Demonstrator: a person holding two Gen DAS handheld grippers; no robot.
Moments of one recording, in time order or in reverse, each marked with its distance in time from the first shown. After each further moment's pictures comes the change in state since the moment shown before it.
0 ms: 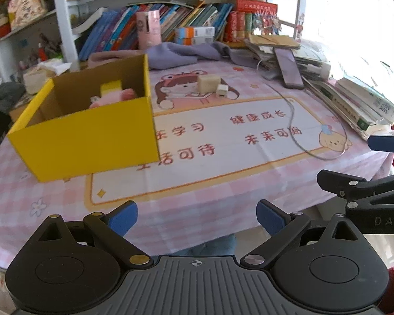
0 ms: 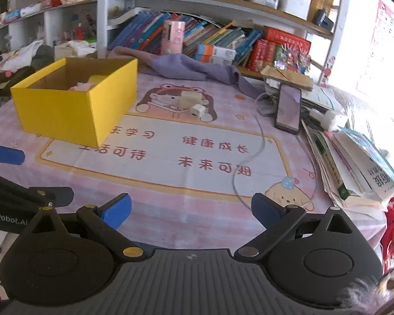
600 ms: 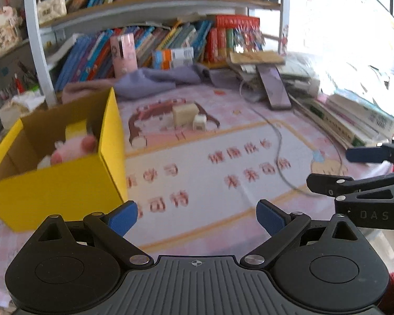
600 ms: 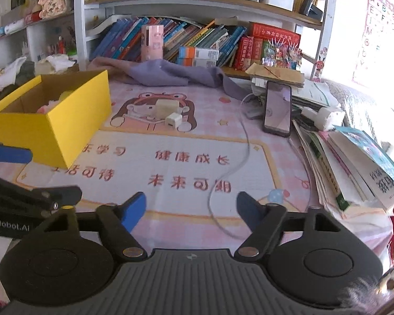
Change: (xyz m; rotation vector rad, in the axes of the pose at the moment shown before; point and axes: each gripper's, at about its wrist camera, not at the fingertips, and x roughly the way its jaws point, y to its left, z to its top) left arm 0.039 -0.031 0.047 0.053 -0.094 -0.024; right arm 0.038 -0.056 0.020 0.064 -0.025 0.019
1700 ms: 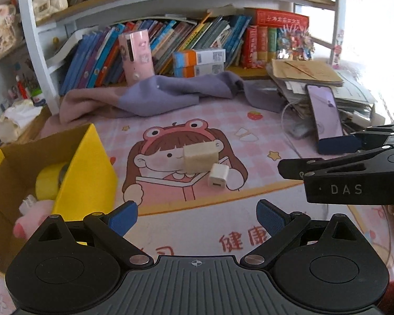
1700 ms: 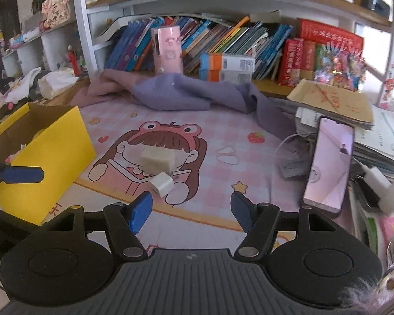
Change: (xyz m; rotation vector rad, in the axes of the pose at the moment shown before) left arm 0.127 -0.020 0.107 -0.107 0.064 0.168; right arm 0.169 -0.081 0.130 -0.078 0.033 0.277
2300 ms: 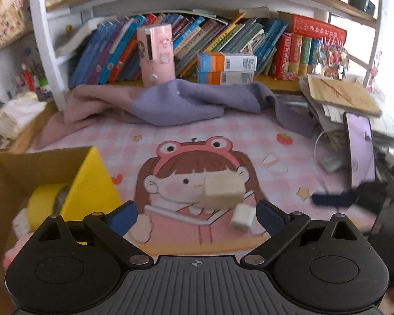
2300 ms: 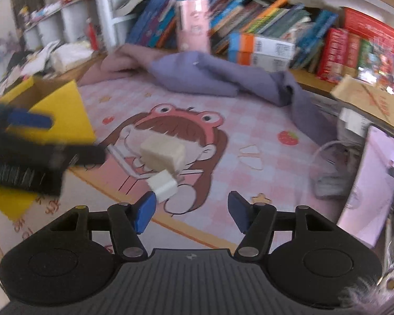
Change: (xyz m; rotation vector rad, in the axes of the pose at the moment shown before) left arm 0.056 0.021 0.052 -0.106 0.035 0.024; right arm 0.073 -0.009 0.010 -0.126 0.077 0.125
